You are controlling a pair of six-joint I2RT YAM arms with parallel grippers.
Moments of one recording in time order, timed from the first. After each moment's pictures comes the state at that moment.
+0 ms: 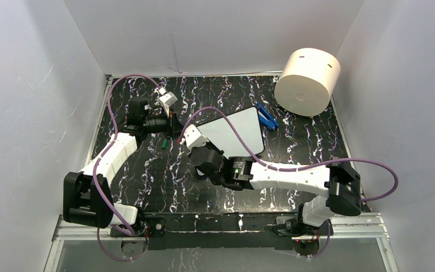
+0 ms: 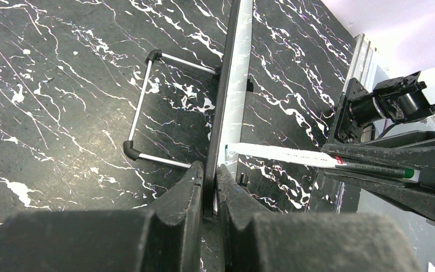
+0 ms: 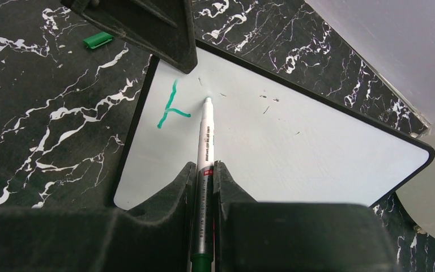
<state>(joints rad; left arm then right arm) -0.18 1.35 0.92 -0.20 0.94 0.02 1.35 1.52 1.18 -0.19 0.79 -0.01</state>
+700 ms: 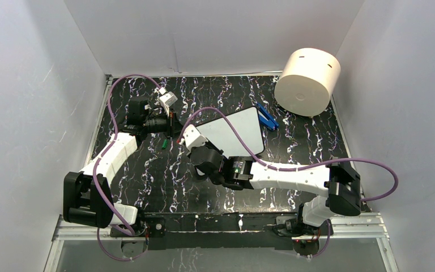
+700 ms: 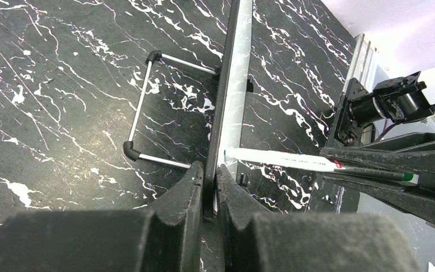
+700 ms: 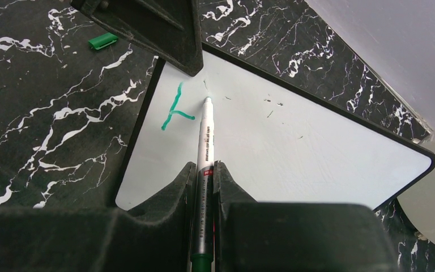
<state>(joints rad) -0.18 1.35 0.92 -0.21 0.94 0.02 1.34 1.52 1.18 -0.17 0.77 -0.03</state>
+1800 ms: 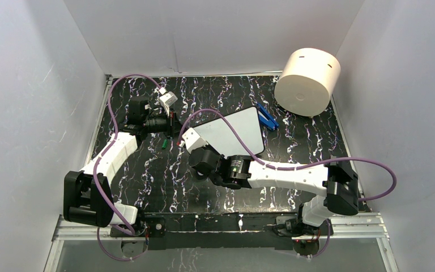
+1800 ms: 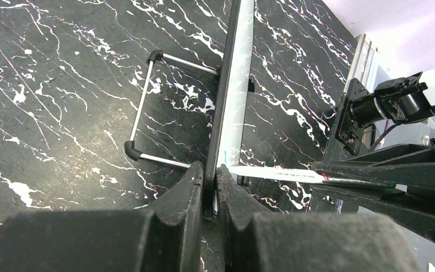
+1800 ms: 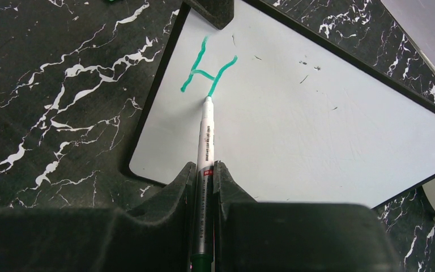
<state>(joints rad) -0.18 1.36 0.93 -0.20 0.94 0.02 1.34 1.54 1.21 -0.36 0.69 0.08</state>
